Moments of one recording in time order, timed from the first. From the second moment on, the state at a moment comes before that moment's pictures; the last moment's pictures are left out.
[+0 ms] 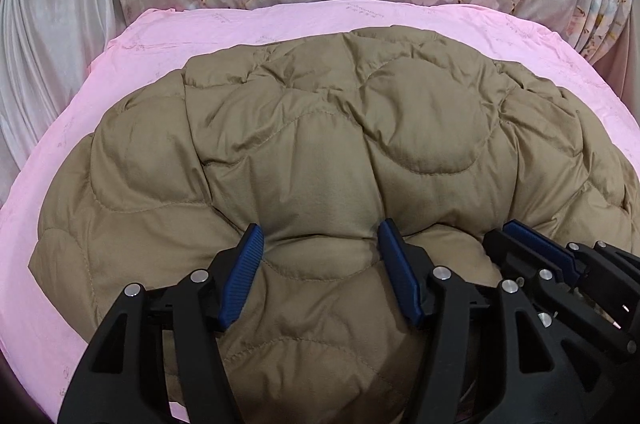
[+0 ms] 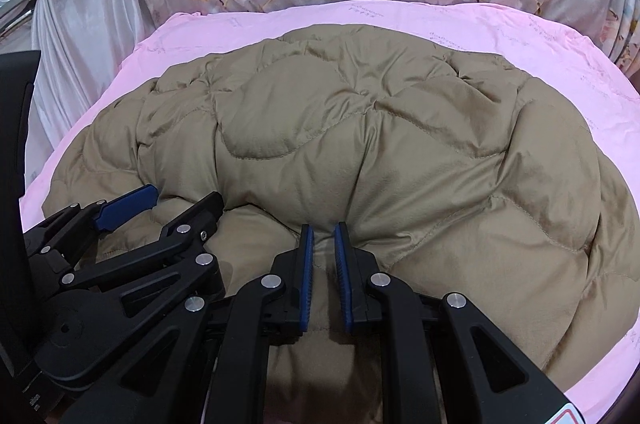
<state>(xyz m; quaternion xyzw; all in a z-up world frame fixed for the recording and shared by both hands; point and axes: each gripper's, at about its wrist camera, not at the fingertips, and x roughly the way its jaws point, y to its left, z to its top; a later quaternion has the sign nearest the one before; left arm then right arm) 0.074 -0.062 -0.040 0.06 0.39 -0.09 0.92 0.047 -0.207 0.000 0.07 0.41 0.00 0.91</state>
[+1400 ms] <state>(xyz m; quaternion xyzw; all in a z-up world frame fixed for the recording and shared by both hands) 0.066 0.090 0.064 -0.23 0.34 -0.18 0.89 0.035 -0.166 0.009 0.09 0.43 0.04 0.90</state>
